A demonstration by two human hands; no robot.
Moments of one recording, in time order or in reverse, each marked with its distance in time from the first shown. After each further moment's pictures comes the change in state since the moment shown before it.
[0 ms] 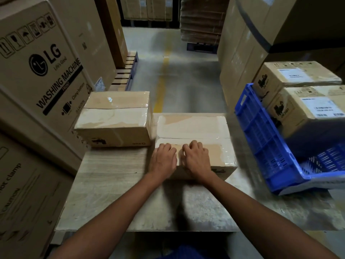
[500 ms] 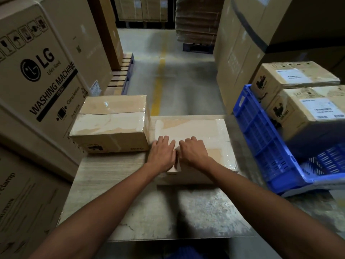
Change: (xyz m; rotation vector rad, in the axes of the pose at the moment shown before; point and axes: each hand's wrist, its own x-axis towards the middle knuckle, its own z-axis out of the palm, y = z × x) left_hand 0.050 -0.012 -0.008 0.173 -0.154 0.043; right_hand 0.048 -0.004 -0.036 -0.137 -0.202 -0.106
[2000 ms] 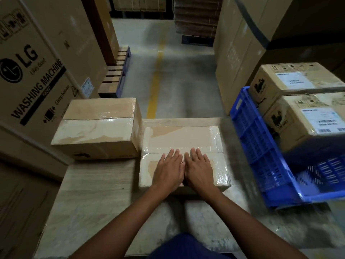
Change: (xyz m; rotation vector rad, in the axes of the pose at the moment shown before) left_hand 0.009 0.066 0.014 -0.299 -0.048 -0.052; right_hand -0.025 0.042 0.032 0.168 -0.090 0.153
